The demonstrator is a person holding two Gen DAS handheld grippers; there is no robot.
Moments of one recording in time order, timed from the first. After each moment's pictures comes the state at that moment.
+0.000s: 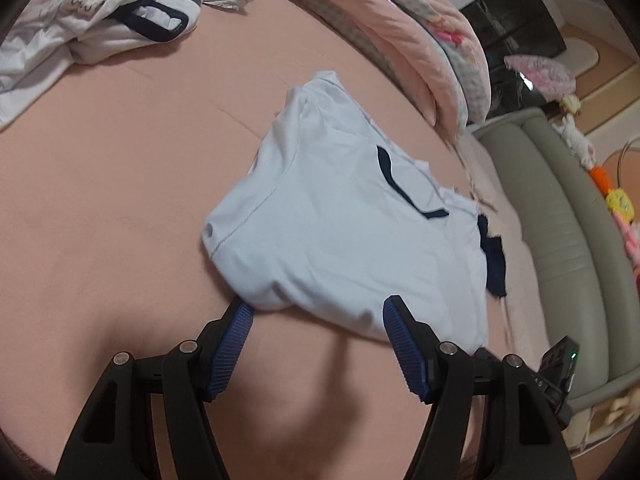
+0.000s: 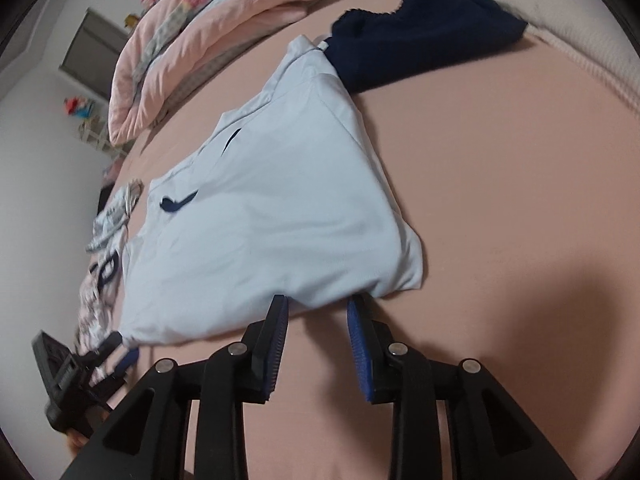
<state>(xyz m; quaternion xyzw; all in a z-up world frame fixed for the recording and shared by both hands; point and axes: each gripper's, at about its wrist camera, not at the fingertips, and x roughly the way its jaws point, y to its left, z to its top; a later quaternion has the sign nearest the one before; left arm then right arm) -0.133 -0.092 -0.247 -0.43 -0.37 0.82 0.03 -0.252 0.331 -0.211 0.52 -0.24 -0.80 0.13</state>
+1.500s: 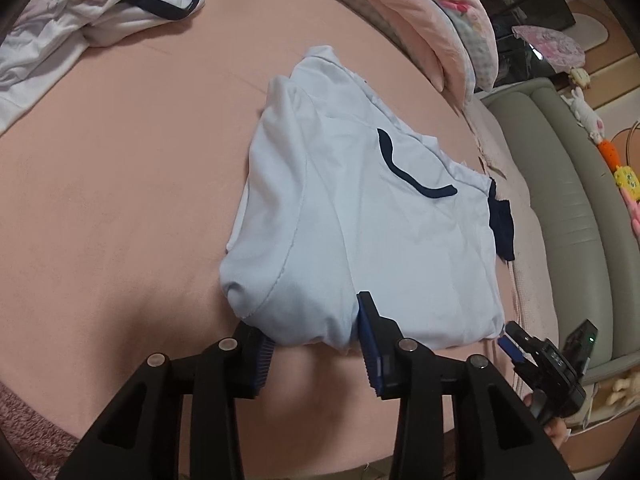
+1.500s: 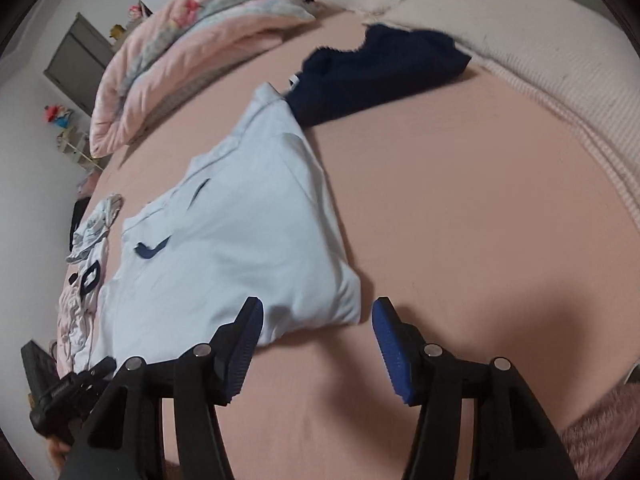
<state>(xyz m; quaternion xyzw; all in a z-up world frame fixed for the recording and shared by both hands) -0.145 -0.095 -0.237 -0.50 -0.33 0.80 0.05 -0.220 0.347 -0.174 0.51 -0.20 -0.83 0.07</state>
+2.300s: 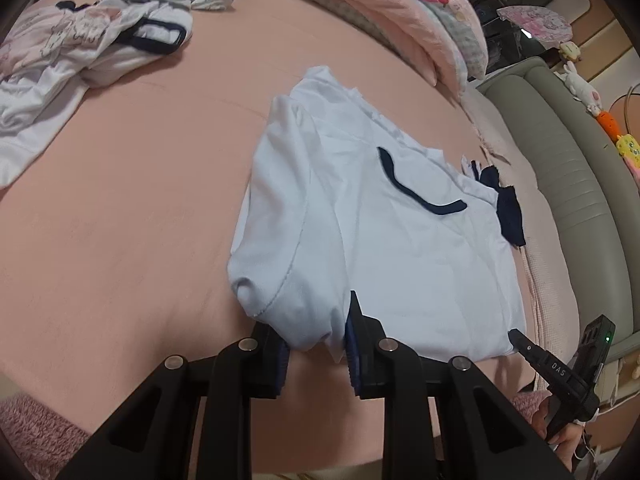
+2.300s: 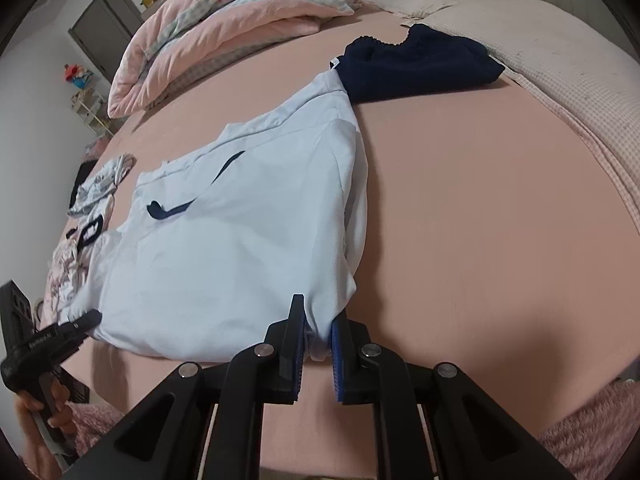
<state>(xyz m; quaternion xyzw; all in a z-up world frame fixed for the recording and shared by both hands) -0.156 -0.110 -0.229 -0.52 -0.27 0.81 0.04 -0.185 0.306 -0.168 0.51 -0.12 -0.84 0.09</state>
